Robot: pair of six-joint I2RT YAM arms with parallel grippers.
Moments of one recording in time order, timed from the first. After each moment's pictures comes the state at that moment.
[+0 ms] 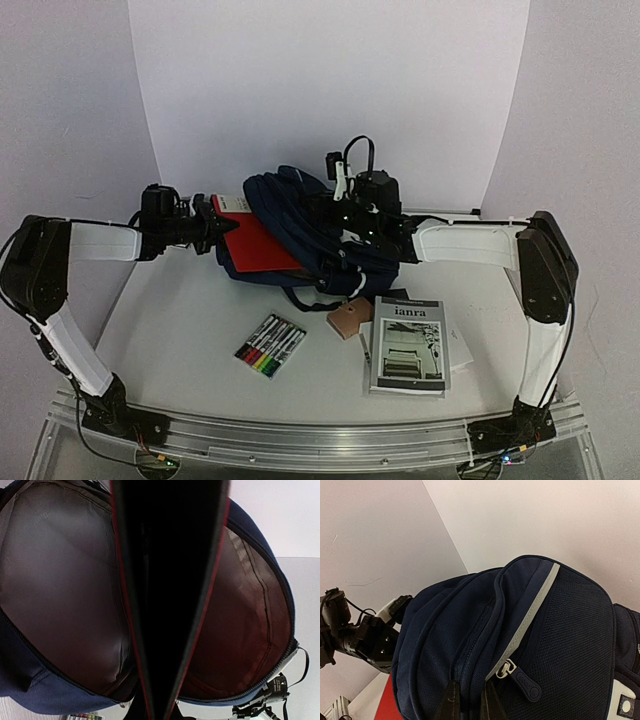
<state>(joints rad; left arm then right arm) -0.24 1.65 0.96 0.32 0.73 -1.11 0.78 1.97 1.49 0.36 -0.06 0.37</state>
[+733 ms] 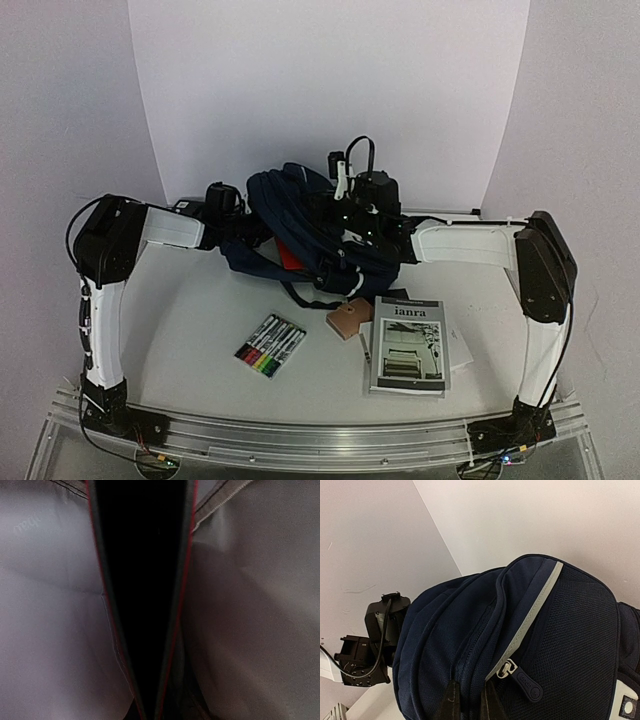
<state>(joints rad) -0.42 2.14 1.41 0.34 0.58 -1.02 0.78 1.98 1.49 0.38 -0.02 0.38</state>
